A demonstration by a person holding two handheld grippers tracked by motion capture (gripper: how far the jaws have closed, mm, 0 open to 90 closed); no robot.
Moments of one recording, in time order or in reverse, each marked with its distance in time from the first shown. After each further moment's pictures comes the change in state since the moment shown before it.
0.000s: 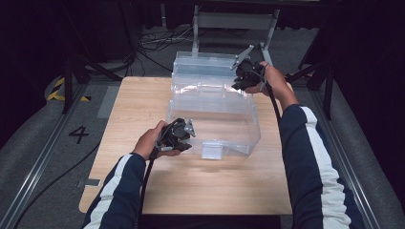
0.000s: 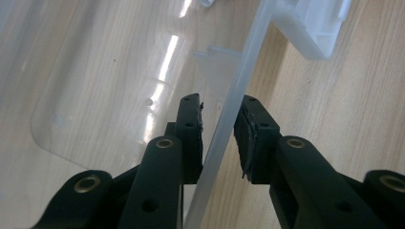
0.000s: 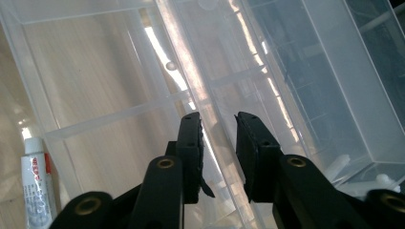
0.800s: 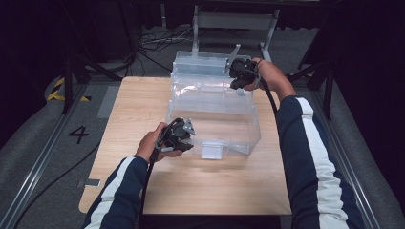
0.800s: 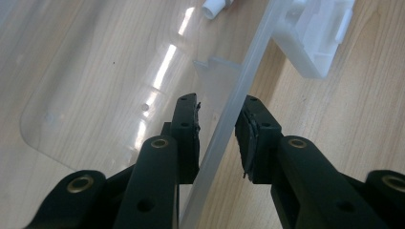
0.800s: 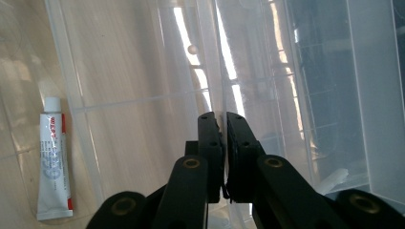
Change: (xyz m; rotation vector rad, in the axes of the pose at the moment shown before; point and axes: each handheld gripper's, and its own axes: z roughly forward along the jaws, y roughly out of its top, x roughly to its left) left arm -0.001 -0.002 0.001 -0.057 0.002 -0.081; right arm 0.006 0.023 -0.004 0.125 0.063 -0.175
